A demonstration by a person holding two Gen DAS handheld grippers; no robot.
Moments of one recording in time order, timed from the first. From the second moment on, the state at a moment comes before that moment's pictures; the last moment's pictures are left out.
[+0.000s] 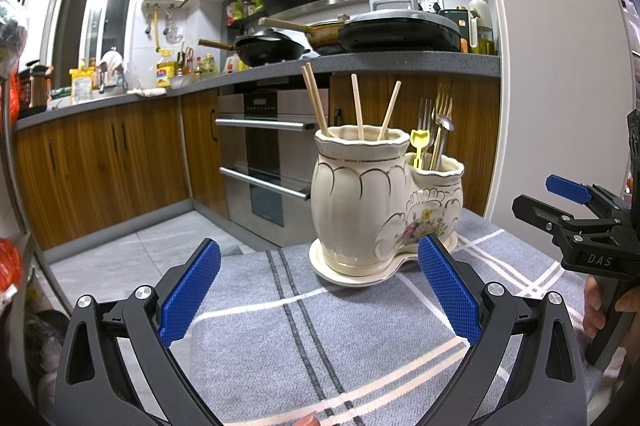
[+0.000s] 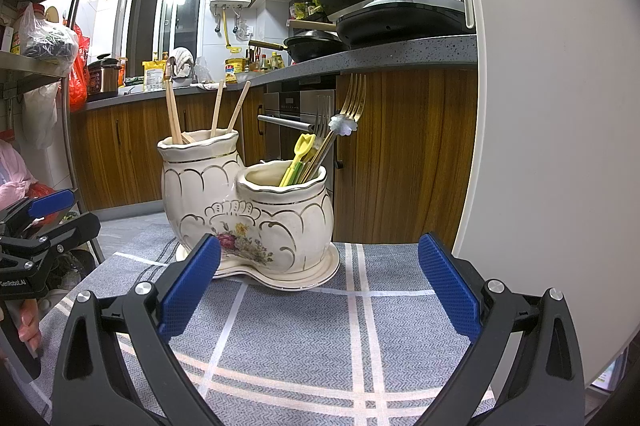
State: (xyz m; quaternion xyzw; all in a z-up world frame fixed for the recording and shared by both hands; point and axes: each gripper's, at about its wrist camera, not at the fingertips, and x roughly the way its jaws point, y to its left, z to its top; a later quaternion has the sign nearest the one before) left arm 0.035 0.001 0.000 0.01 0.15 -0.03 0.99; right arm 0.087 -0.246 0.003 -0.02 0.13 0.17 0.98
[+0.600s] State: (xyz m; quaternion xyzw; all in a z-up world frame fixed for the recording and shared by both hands) left arm 0.036 0.001 0.000 0.01 0.15 -0.02 0.99; right arm 0.087 -0.246 0.003 -0.02 0.13 0.17 0.98
